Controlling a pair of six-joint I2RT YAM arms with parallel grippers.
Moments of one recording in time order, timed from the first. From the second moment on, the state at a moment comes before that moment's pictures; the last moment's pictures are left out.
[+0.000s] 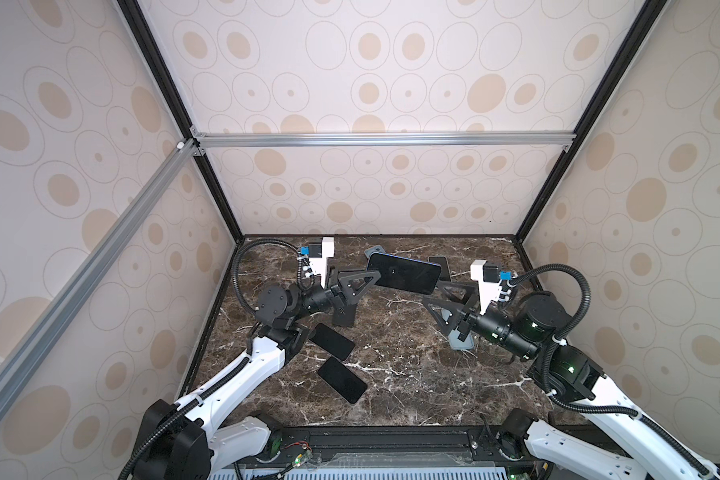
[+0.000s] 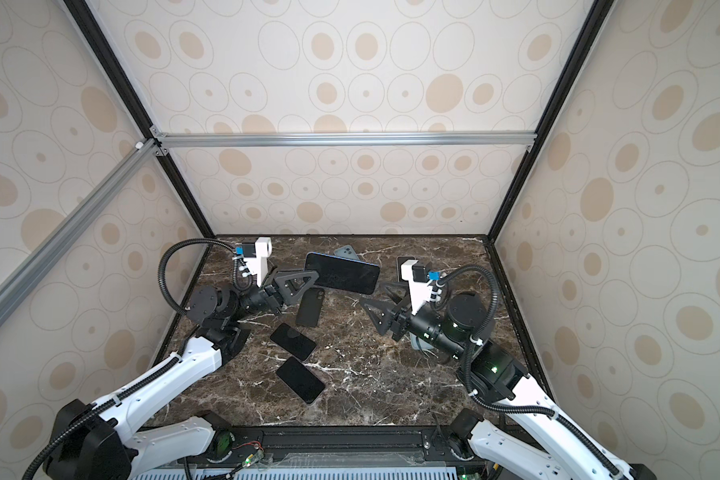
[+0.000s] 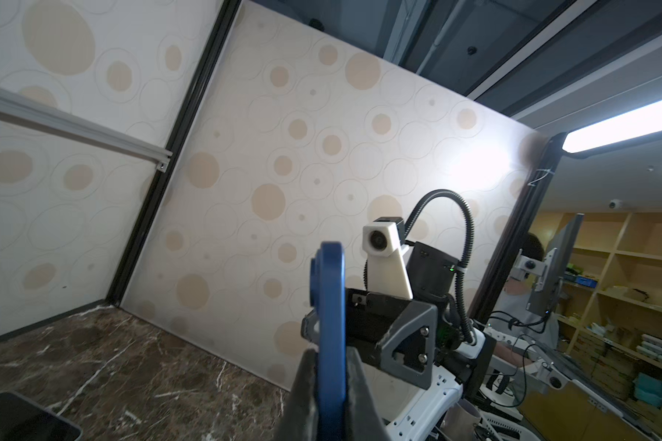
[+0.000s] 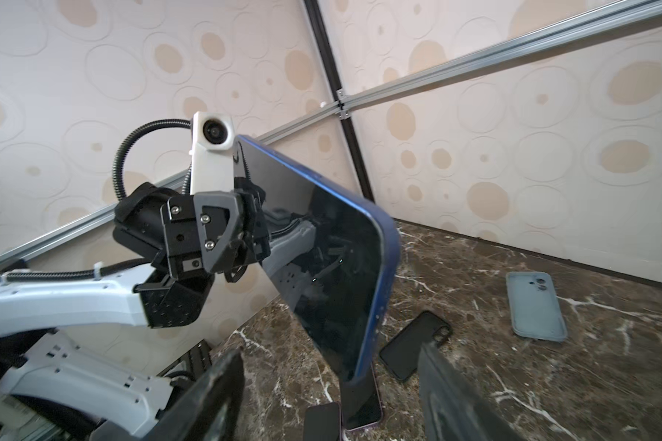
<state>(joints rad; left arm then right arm) -0.50 1.14 0.77 1.01 0.80 -0.93 0.73 0.78 0.93 -0.13 -0.26 0.33</state>
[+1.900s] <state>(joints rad) -0.57 1.17 0.86 0.55 0.41 -0.51 0.72 0.71 0.98 -0.32 0.12 0.31</state>
